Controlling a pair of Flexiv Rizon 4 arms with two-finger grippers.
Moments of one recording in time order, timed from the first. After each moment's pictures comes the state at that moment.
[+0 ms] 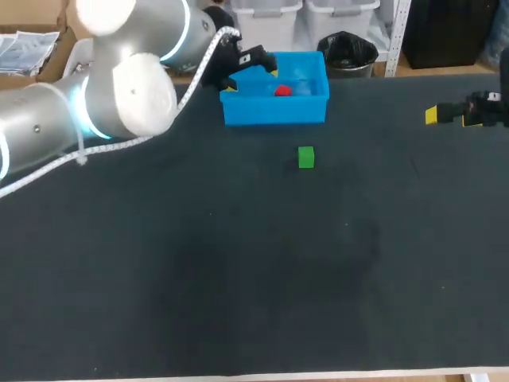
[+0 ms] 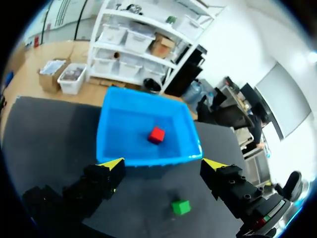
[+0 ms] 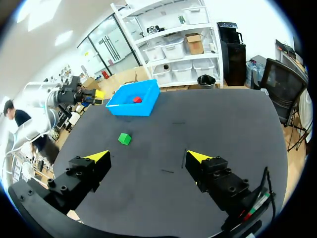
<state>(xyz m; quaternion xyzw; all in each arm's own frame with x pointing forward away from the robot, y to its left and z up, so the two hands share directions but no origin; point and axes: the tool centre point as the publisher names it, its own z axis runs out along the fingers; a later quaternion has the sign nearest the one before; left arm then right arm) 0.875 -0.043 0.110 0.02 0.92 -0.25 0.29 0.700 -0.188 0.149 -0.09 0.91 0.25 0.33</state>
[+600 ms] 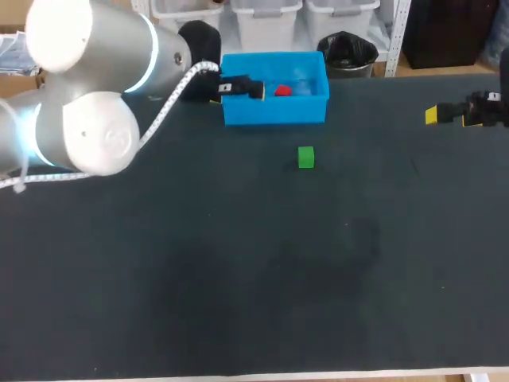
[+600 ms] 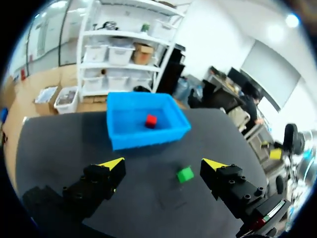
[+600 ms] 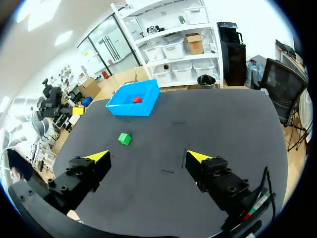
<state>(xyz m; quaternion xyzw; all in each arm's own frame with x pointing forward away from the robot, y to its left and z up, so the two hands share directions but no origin) 0.793 -0.016 0.132 0.14 0.91 -0.22 0.33 0.700 -0.188 0.149 -0.09 0.91 0.25 0.33</state>
